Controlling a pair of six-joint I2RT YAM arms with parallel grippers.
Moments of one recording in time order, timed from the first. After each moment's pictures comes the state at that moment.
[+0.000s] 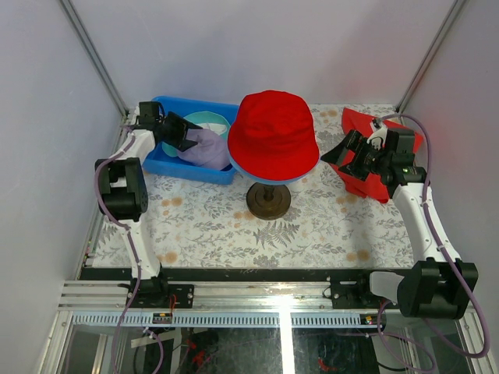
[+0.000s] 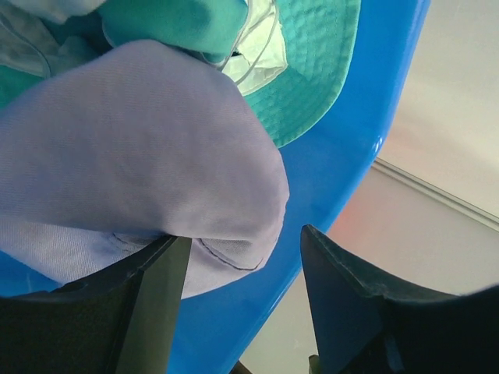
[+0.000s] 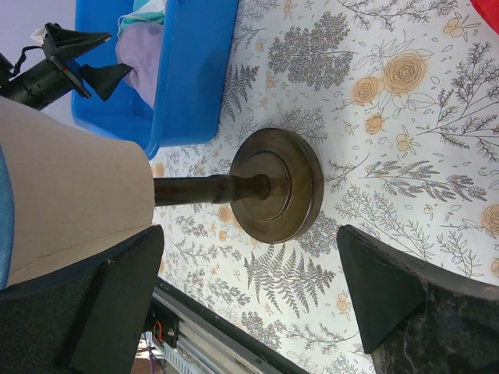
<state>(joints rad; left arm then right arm) 0.11 2.04 1.58 -0.32 0.55 -1.12 -0.05 1.21 1.03 -0.45 -0.61 0.52</state>
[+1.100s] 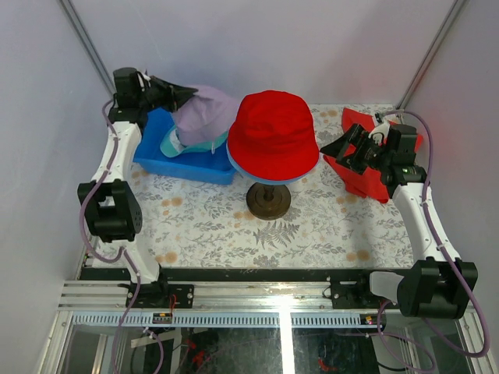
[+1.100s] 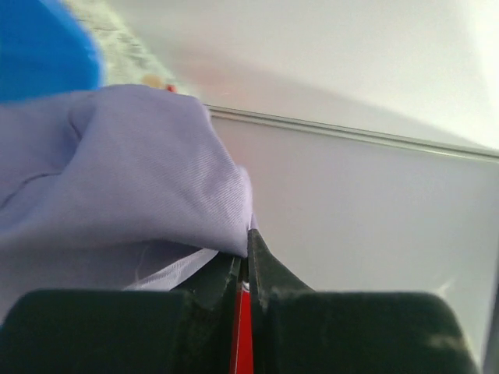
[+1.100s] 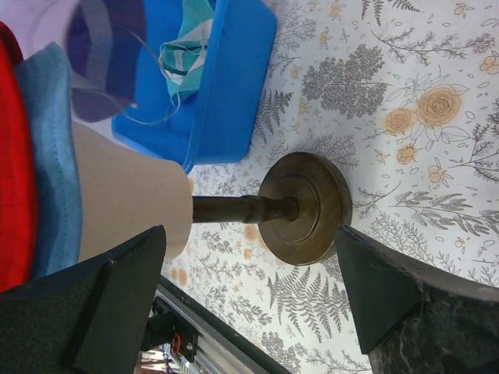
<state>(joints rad) 0.11 1.83 1.68 -0.21 0.73 -1.36 -0.05 1.21 1.03 -0.34 -0.66 0.60</state>
